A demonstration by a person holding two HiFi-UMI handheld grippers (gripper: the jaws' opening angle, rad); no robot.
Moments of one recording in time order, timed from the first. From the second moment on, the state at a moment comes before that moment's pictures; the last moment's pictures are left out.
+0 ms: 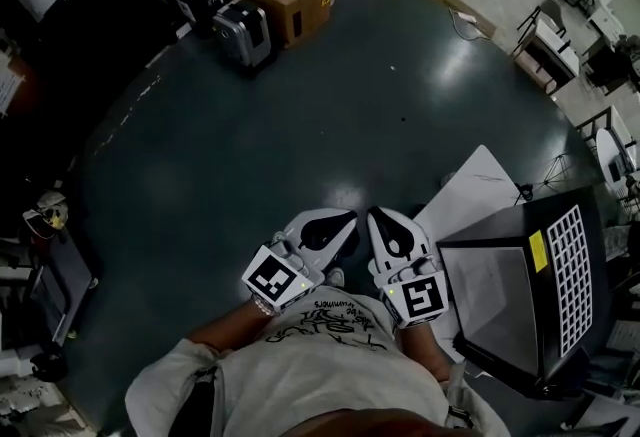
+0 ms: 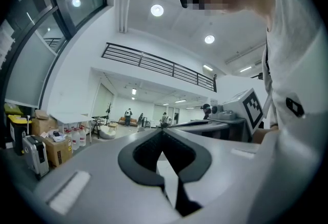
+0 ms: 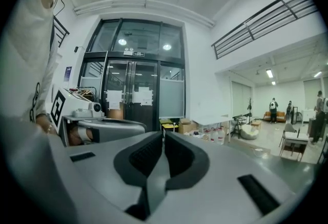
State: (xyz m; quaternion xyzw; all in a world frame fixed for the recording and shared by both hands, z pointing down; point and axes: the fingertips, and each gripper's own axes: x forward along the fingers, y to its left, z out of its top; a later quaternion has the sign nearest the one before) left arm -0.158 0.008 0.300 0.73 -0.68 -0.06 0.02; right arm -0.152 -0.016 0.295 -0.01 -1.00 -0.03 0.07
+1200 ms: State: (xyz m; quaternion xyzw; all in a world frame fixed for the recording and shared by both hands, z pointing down) left arm -0.154 -0.001 0.272 0.74 -0.67 -0.09 0.02; right arm -0.142 -0.026 0.268 0.01 -1.00 -0.04 0.05
